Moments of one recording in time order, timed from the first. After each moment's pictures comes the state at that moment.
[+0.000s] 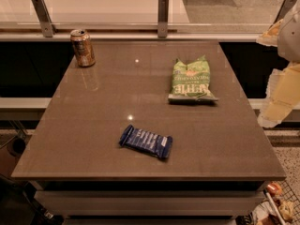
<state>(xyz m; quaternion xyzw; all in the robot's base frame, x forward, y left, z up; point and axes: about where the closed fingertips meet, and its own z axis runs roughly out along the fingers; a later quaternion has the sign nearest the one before) 0.438 -0.211 0.994 -0.60 0.78 -0.06 0.19</state>
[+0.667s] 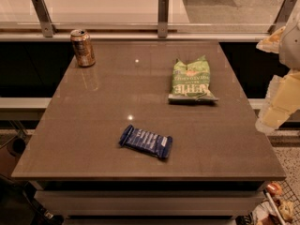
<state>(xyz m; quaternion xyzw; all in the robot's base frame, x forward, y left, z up) 0.436 -0.211 0.984 -0.59 0.78 -0.03 0.21</state>
